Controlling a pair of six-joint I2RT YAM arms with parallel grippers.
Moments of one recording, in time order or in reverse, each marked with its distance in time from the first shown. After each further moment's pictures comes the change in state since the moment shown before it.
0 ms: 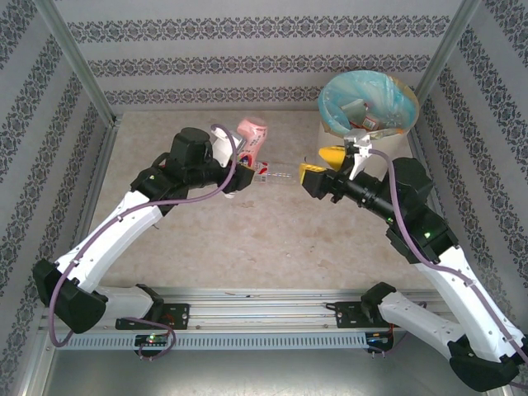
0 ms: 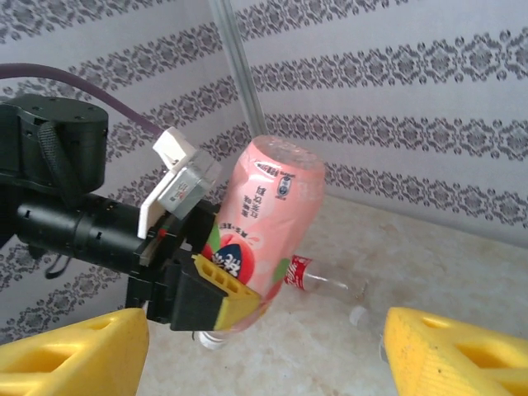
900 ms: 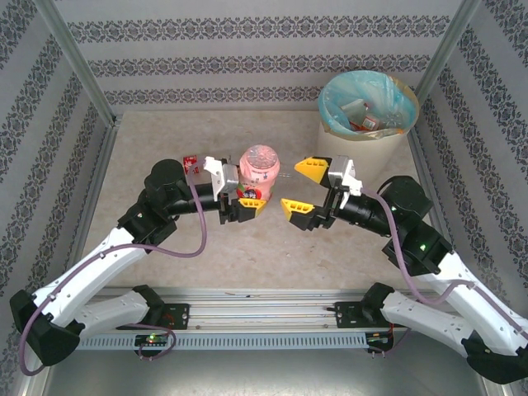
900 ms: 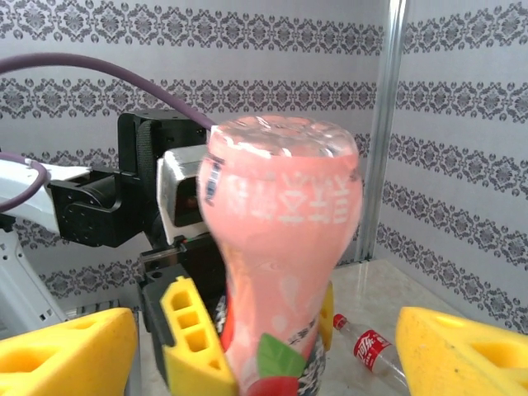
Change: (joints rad) left arm -0.090 -0.272 -0.319 0.512 0.464 0.058; right arm 0.232 -0.041 -0.094 0.217 -0.110 -0.229
